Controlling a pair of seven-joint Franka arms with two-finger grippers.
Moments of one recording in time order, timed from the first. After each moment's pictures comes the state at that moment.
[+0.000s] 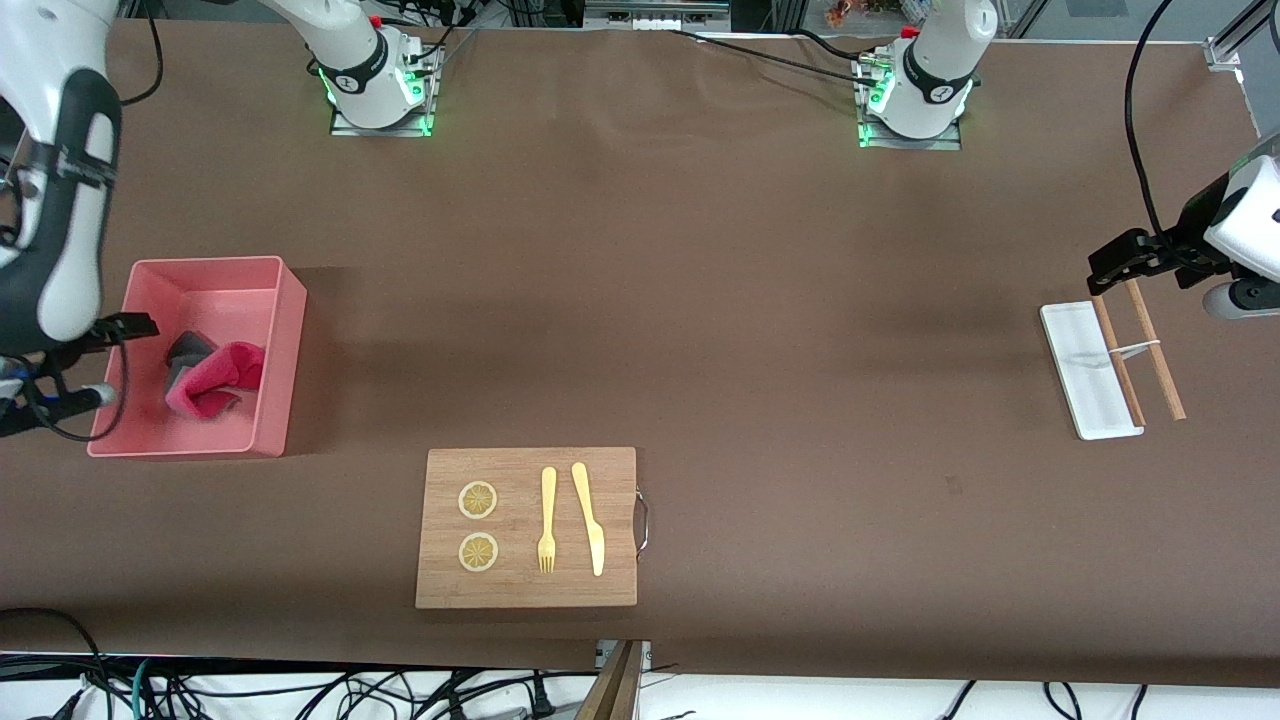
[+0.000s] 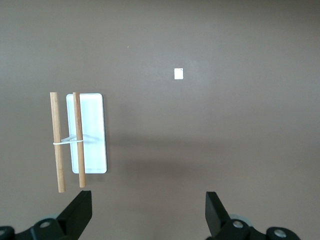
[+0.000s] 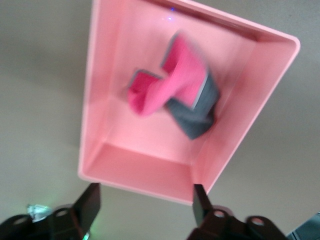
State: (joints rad) left arm 0.08 0.06 -0.09 -1.59 0.05 1.62 -0.11; right arm 0.27 0.56 -0.63 -1.32 0.12 1.44 -0.68
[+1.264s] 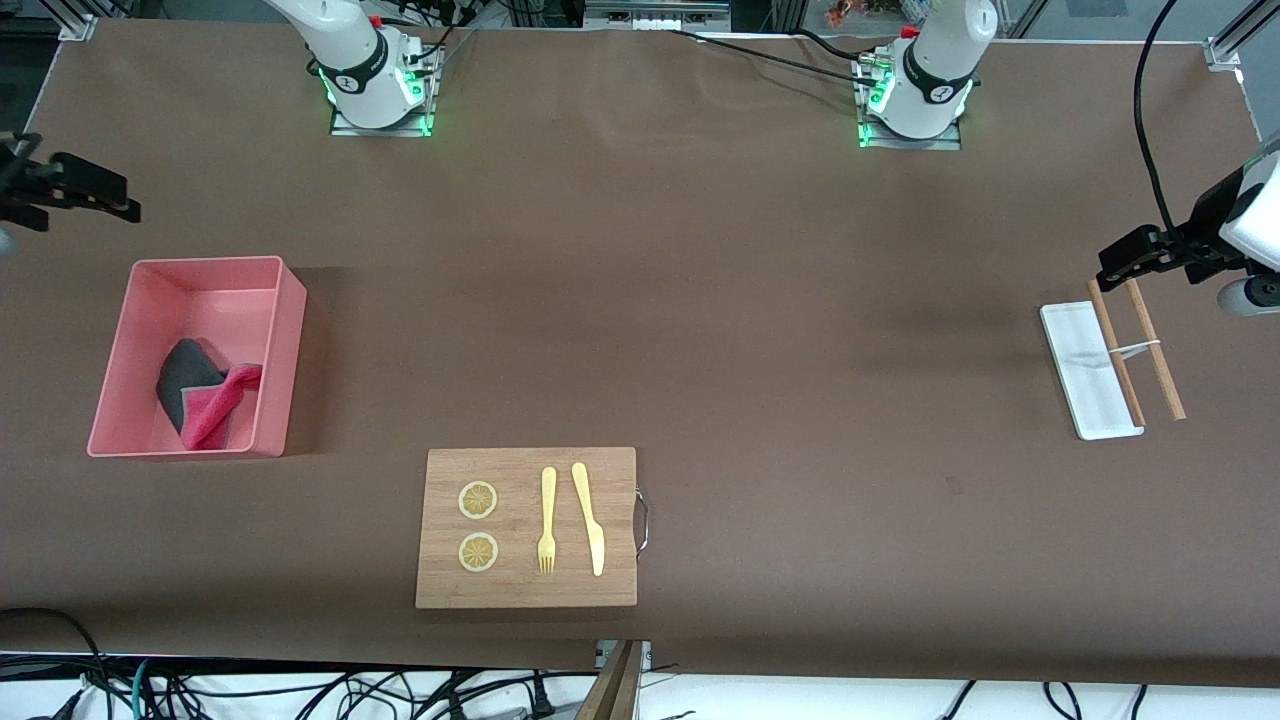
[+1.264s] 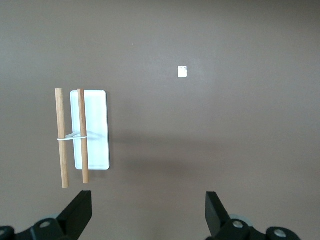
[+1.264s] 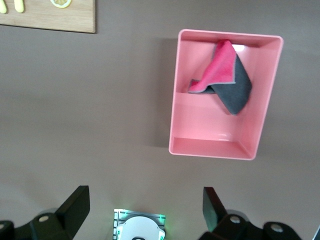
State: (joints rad) left arm 0.09 0.06 -0.08 -1.57 0.05 1.60 -0.11; right arm 0.06 0.12 -0.13 -1.35 0.01 1.31 -0.16
